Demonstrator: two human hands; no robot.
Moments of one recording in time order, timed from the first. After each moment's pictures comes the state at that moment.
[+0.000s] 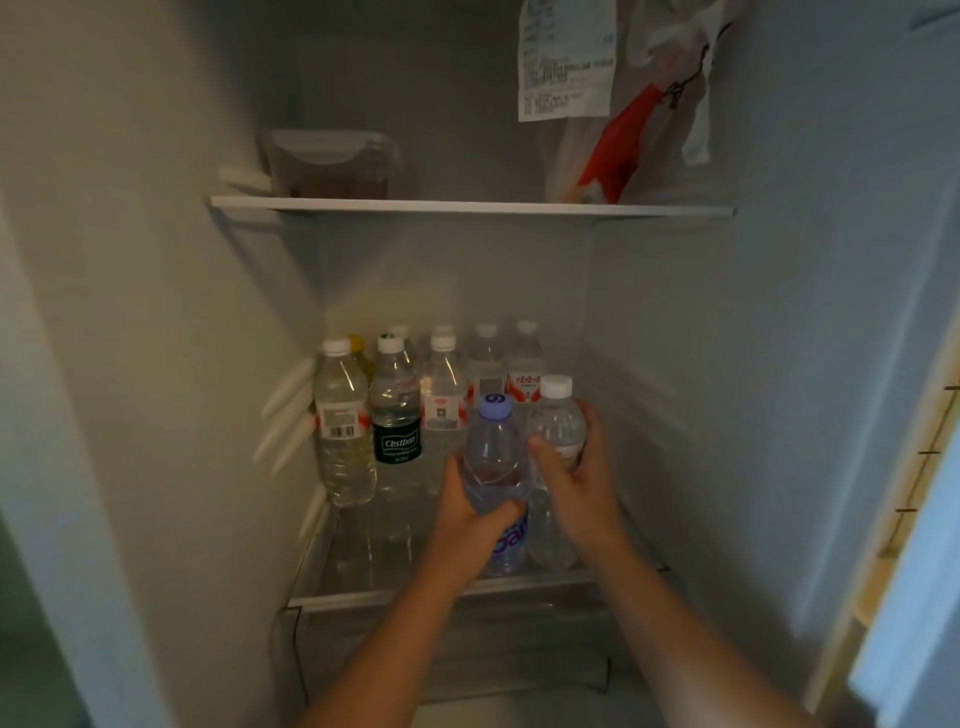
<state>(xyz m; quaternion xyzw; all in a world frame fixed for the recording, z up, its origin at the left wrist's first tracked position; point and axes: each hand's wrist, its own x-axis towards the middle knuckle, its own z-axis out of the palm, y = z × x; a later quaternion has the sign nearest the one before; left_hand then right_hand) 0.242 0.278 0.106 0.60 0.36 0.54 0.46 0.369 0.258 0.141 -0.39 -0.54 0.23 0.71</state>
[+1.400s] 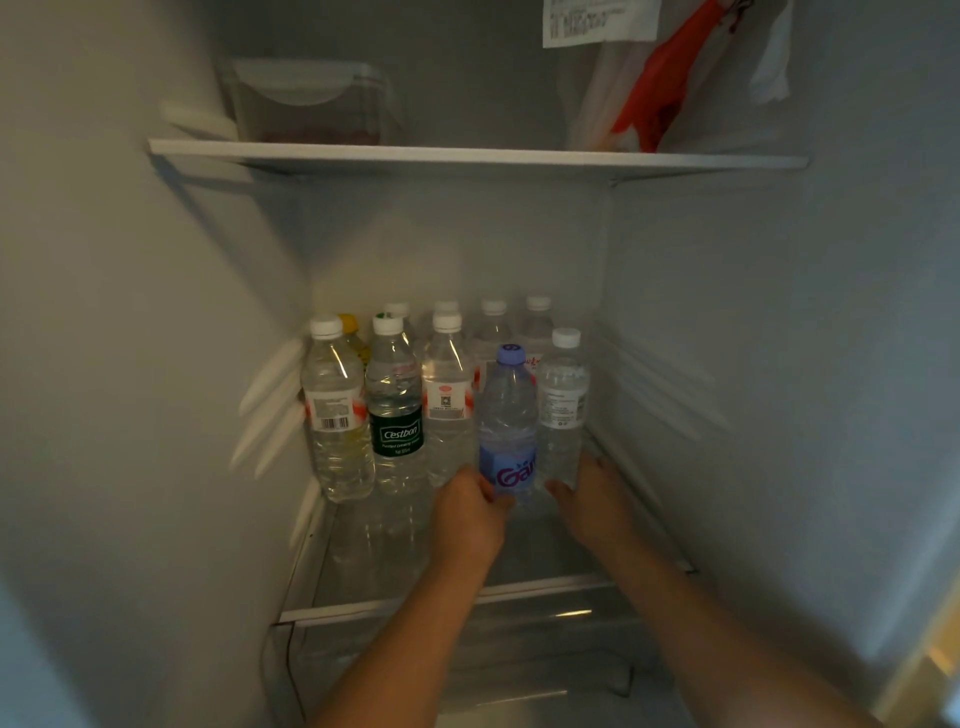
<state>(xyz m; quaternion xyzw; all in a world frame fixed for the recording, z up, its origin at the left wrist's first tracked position) 0.252 0.333 0.077 0.63 0.60 0.41 0.27 0.413 0.342 0.060 -0.73 -0.56 0.12 0.38</state>
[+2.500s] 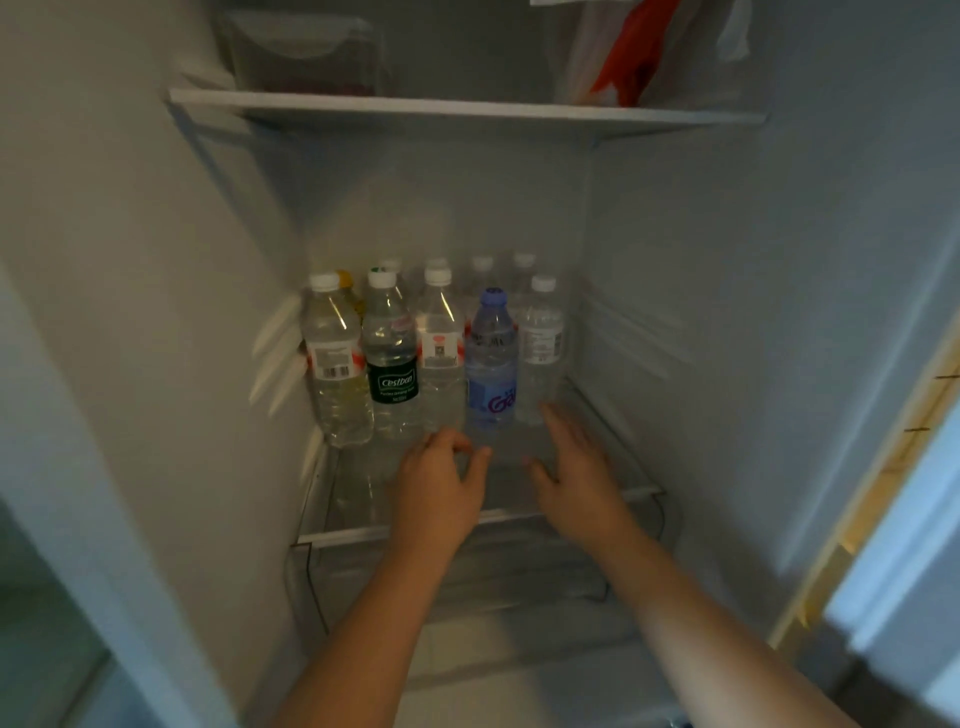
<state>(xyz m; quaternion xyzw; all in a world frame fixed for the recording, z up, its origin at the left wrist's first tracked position) 0.206 0.282 0.074 0.71 0.52 0.45 0.14 0.369 0.242 0.081 -0.66 -0.64 0.07 0.39</state>
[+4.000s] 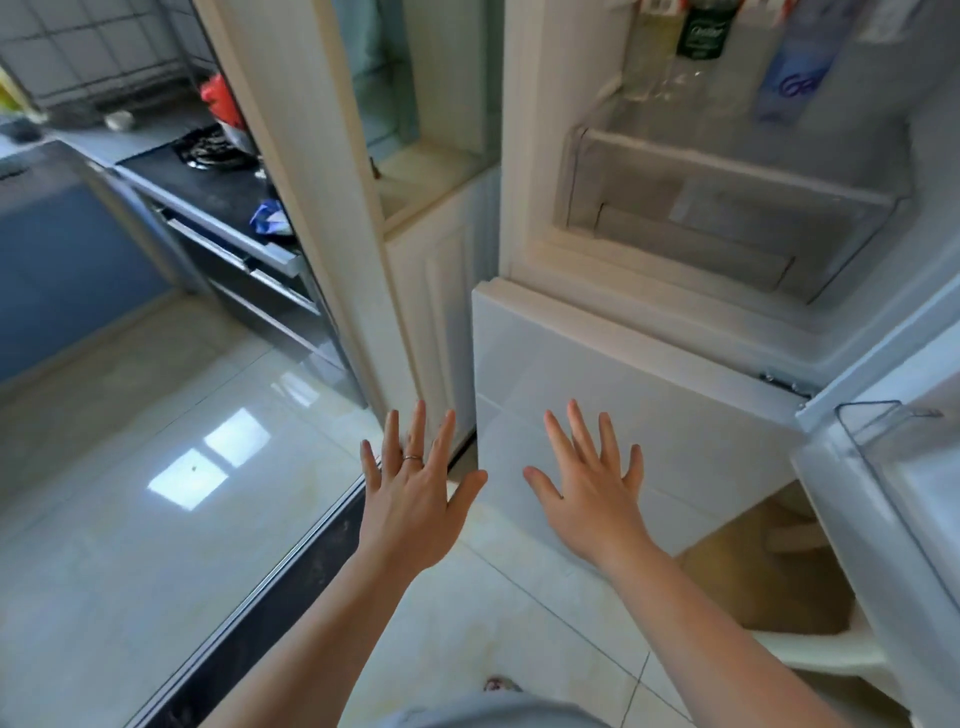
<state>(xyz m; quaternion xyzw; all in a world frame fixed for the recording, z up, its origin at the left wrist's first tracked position) 0.153 -0.248 -0.082 0.53 0.84 0.07 0.10 0.326 -0.145 -0.084 -0.49 -0.85 0.20 0.00</state>
